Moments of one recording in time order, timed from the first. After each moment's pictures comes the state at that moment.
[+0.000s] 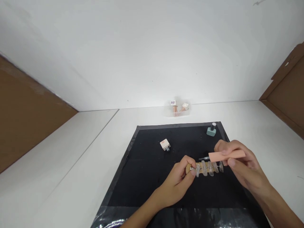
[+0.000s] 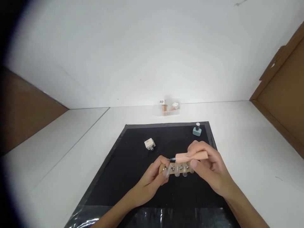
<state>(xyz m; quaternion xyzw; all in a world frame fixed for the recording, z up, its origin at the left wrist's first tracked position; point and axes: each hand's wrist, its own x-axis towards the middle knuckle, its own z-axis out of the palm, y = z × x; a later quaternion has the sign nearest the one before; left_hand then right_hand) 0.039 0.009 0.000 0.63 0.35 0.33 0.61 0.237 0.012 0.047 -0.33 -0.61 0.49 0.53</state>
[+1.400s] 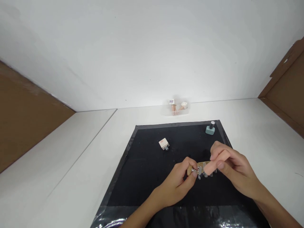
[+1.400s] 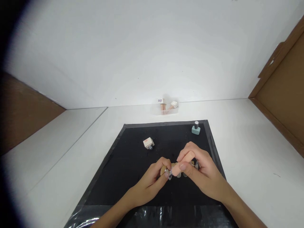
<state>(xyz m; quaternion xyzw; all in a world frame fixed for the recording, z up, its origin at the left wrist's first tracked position) 0.046 0.012 0.008 0.73 0.34 0.29 0.51 0.235 0.010 0.048 -0.35 -0.69 0.41 0.48</state>
